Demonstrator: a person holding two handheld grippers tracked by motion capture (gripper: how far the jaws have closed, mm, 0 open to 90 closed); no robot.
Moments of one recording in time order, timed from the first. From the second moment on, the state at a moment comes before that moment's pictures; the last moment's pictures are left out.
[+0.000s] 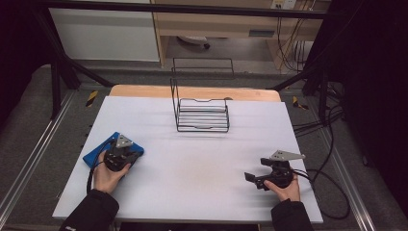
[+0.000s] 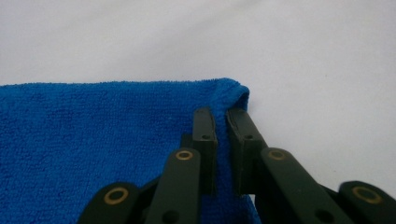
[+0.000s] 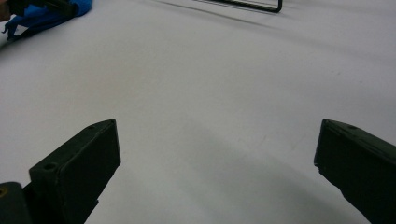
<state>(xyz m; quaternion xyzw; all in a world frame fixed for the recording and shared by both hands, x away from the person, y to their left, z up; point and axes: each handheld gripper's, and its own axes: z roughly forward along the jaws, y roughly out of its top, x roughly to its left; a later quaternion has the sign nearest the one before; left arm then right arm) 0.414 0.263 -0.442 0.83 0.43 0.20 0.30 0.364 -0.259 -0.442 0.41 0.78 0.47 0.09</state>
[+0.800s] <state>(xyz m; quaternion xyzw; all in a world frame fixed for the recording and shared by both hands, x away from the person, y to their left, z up) 0.390 0.254 -0.414 0.80 0.43 0.14 0.40 0.364 -0.260 -0.441 0.41 0.78 0.47 0.09</state>
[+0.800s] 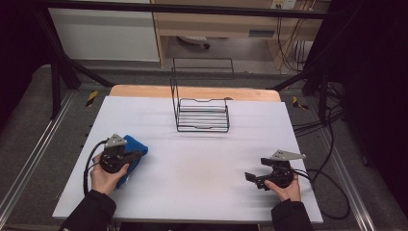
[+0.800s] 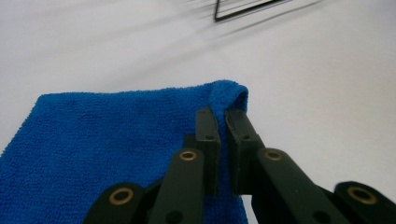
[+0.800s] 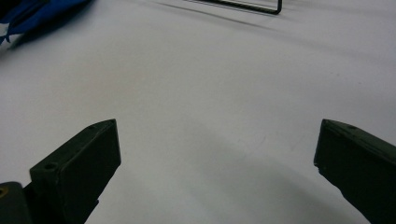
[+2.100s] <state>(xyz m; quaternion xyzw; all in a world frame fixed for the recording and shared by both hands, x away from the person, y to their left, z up) 0.346 0.125 -0.429 0.85 0.33 0.08 0.41 0.364 -0.259 -0.442 0.41 0.78 0.46 0.10</state>
